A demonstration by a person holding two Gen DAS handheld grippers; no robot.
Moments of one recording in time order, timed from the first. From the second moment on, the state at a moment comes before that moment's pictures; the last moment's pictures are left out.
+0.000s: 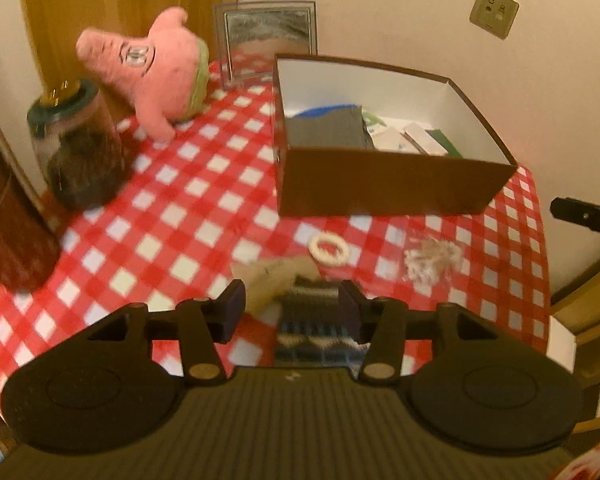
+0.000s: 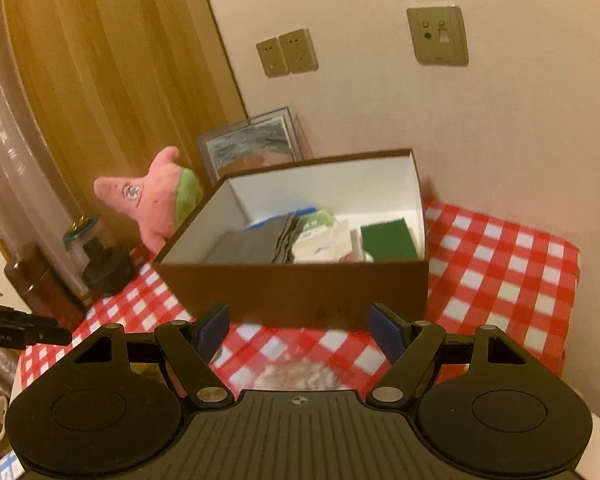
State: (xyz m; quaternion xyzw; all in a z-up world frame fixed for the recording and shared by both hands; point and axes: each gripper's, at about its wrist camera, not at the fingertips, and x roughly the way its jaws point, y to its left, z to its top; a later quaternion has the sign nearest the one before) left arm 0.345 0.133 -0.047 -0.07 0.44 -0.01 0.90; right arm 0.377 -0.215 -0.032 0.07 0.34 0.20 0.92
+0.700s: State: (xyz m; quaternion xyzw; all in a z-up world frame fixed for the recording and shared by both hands) left arm 0.282 0.121 -0.093 -0.10 0.49 0.03 0.87; right arm 0.326 -0.199 -0.083 0.06 0.41 0.20 0.89
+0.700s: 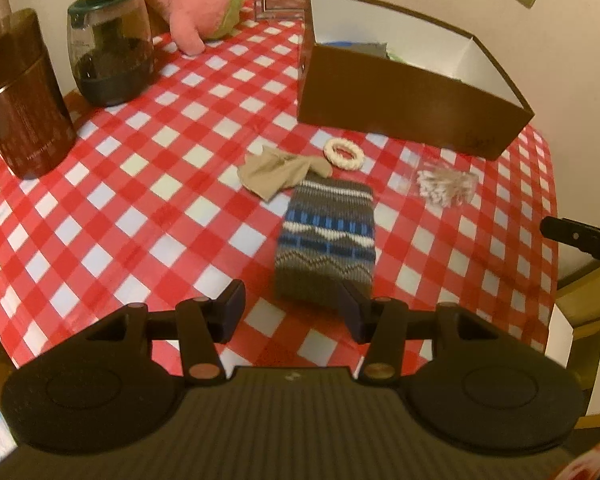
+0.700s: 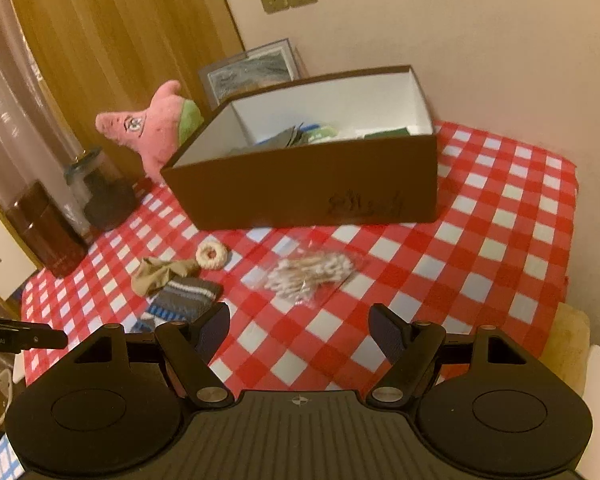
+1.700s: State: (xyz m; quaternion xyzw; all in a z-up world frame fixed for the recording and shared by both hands) left arm 0.346 0.129 -0.126 -0.06 0.49 0.04 0.87; right arm 0.414 -0.160 -0.139 -0.04 0.40 0.26 0.88
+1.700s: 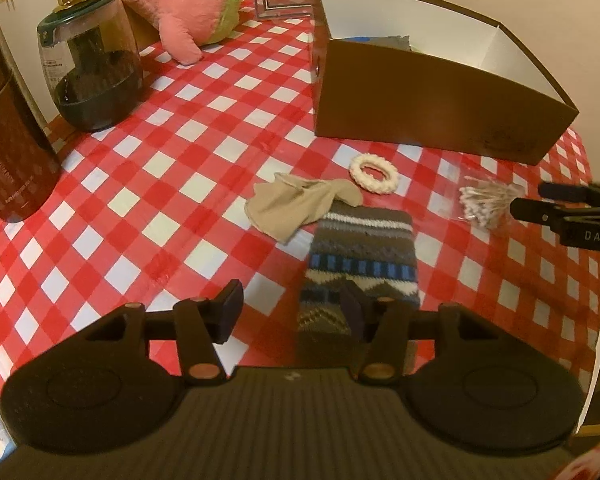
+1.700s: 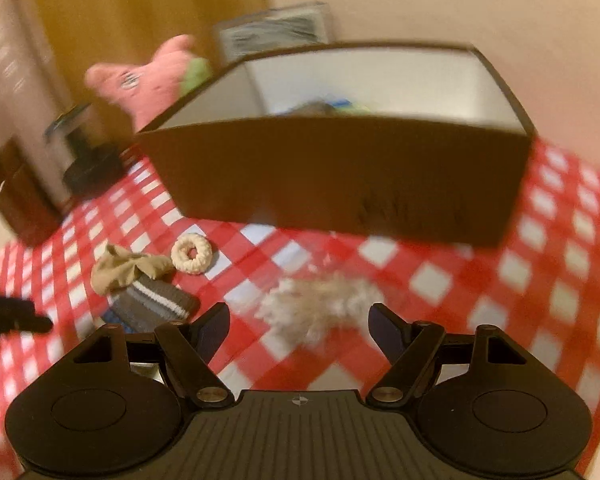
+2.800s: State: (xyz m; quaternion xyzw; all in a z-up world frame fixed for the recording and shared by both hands) left arm 0.379 0.139 -0.149 -0.05 0.49 0.02 0.87; right arm 0.447 -0.135 -0.179 -0.16 0.42 0.34 0.83
